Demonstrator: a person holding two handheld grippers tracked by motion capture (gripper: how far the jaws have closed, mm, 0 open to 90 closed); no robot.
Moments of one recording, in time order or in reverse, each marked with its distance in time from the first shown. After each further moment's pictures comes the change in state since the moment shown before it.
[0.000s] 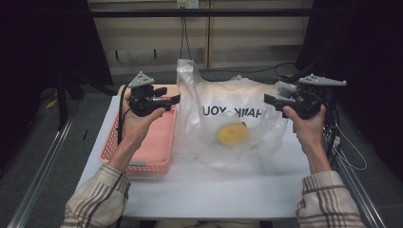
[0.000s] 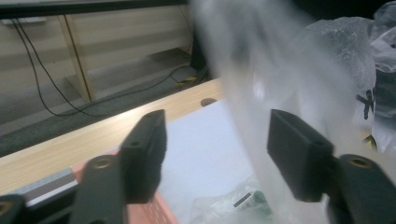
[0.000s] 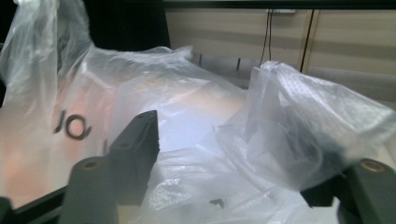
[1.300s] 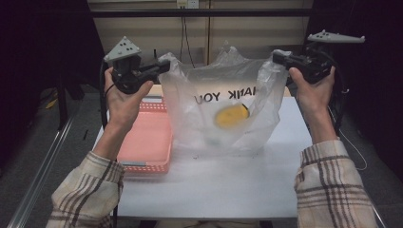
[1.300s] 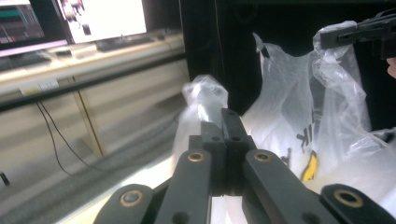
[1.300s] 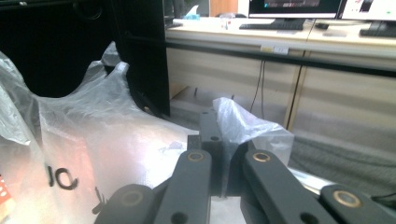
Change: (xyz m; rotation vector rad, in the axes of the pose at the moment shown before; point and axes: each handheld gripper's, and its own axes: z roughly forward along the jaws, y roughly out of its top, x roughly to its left) left arm -0.017 0.072 -0.042 -0.113 -0.014 0.108; right arm 0.011 0.088 0.000 -0.094 -0.012 -0.063
